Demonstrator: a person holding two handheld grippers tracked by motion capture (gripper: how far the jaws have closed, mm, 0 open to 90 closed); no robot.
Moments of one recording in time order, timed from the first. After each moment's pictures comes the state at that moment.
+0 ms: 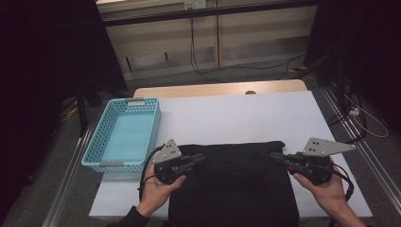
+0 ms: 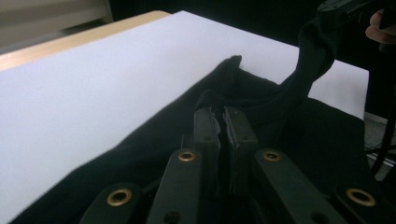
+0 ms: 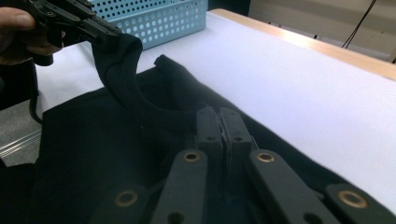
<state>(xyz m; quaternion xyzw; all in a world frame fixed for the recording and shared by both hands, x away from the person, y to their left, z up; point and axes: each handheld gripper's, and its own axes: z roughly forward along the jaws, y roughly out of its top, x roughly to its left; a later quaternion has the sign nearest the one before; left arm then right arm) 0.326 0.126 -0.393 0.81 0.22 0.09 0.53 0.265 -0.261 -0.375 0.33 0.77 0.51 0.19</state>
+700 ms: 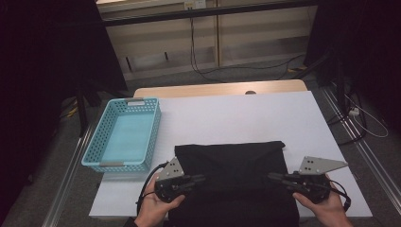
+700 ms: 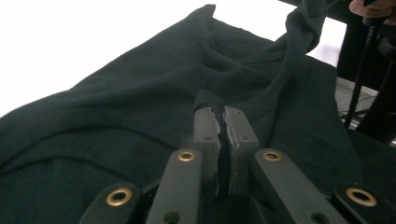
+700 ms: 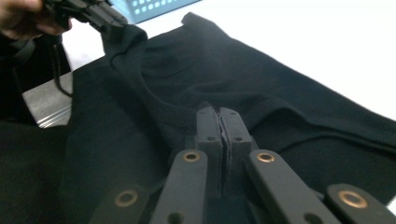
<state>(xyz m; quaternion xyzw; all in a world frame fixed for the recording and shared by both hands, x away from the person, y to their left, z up) 0.296 0.133 -0.421 0.84 0.21 0.05 0.49 0.241 -0.256 -0.411 0.33 0.80 0.49 0.13</state>
